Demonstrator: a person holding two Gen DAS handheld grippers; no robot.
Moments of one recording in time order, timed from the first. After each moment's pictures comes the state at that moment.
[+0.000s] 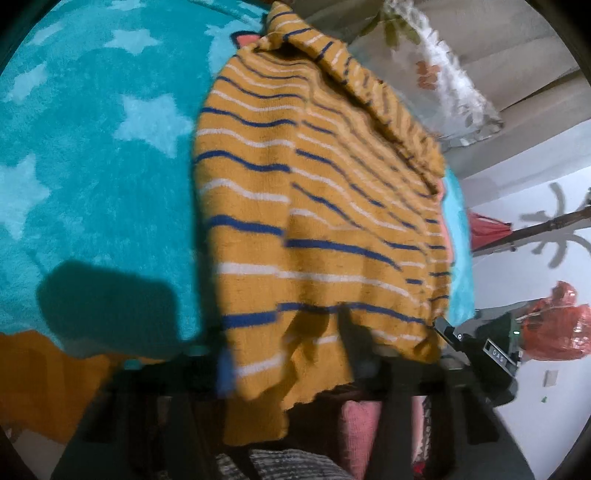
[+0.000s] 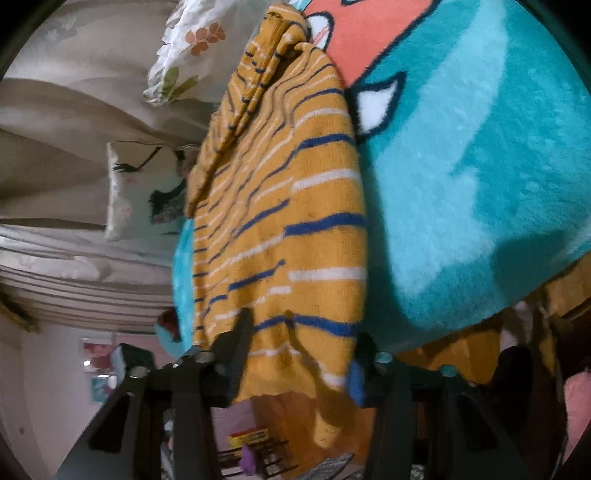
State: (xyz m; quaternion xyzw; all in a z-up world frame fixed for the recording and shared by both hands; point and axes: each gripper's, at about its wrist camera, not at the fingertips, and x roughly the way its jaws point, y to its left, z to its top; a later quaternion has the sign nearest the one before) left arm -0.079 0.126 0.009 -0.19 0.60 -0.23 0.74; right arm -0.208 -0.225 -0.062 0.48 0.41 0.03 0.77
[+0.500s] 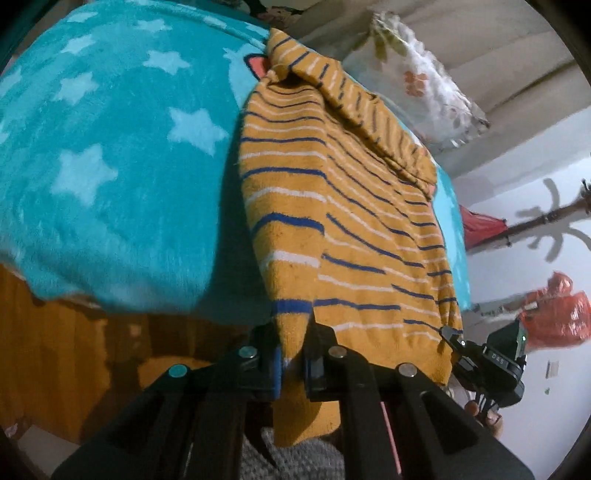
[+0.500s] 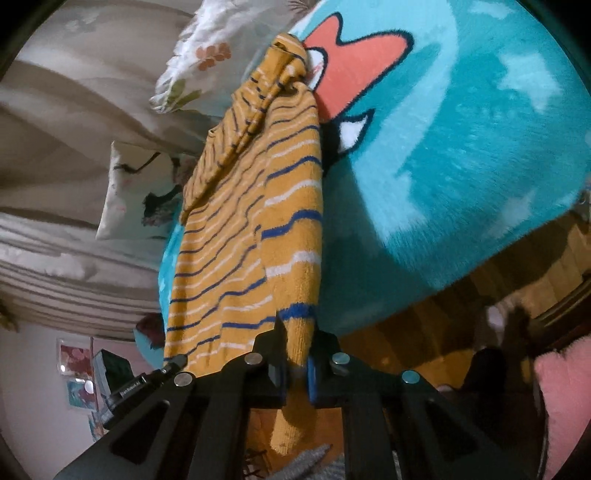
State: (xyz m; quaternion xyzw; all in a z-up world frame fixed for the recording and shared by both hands) left arm -0.123 0.168 0.039 -0.19 0.58 -0.24 0.75; right arm -0.260 -0.221 -0.028 0.45 0.40 0.00 0.80
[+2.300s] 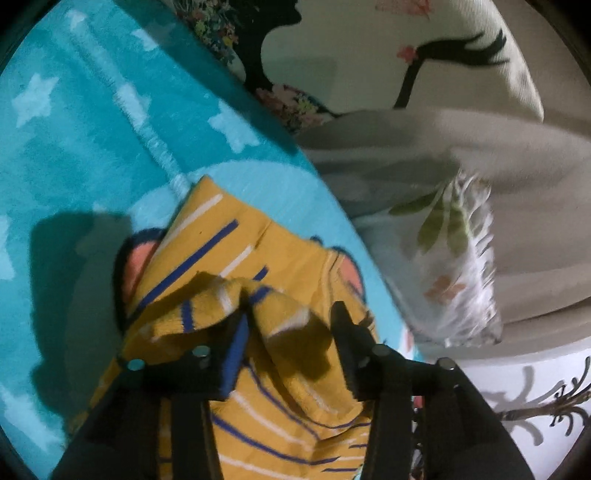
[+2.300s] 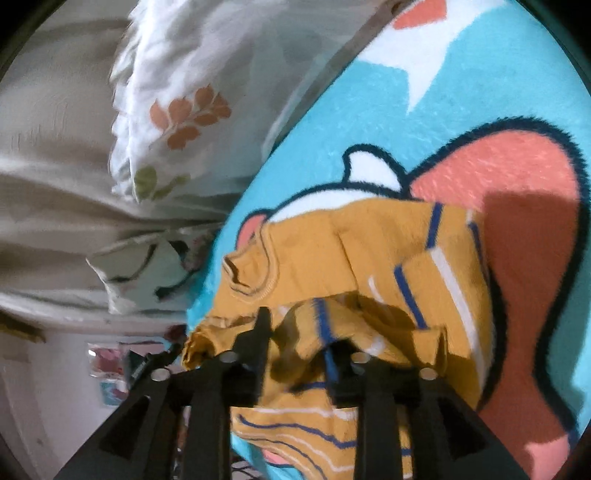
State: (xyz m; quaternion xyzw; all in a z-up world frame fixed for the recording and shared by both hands) left arm 0.178 0.066 0.042 -0.41 0.52 -0.12 0.74; right arm 0.073 -0.386 0.006 0.49 0.45 0.09 0.74
